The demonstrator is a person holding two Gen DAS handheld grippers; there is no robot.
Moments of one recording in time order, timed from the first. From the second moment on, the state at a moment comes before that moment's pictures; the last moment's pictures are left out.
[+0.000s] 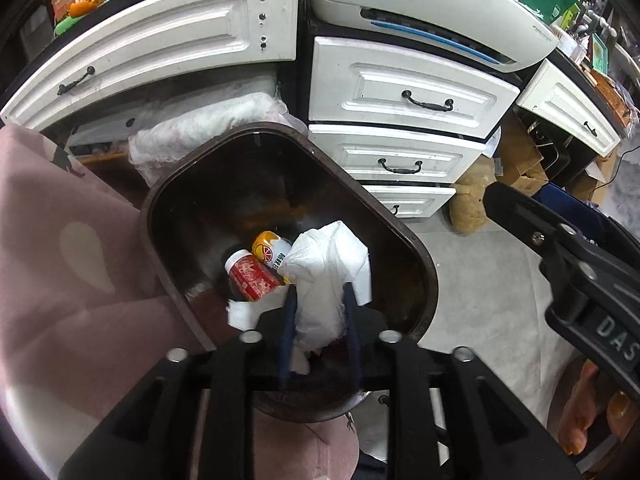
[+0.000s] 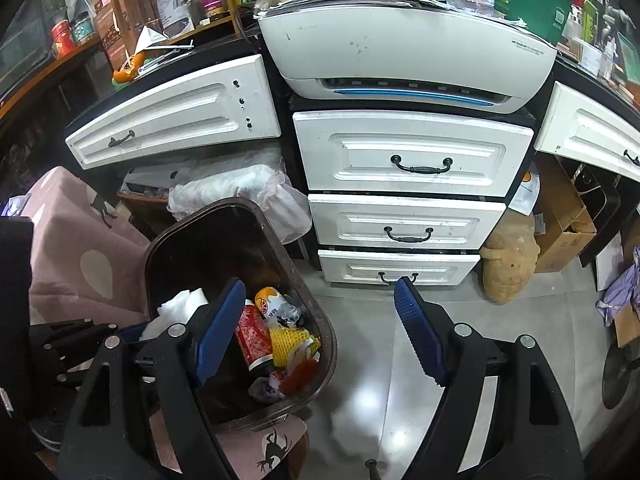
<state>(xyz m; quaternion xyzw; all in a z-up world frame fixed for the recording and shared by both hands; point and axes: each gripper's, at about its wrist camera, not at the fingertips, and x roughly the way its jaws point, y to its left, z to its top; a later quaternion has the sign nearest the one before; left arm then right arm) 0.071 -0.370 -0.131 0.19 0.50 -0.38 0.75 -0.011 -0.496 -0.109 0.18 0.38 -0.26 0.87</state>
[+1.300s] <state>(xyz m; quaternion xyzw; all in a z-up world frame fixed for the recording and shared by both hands) 0.090 -0.178 -0.010 0.15 0.33 -0.29 0.89 -0.003 -0.456 -0.075 0.16 0.36 -0.19 0.90</state>
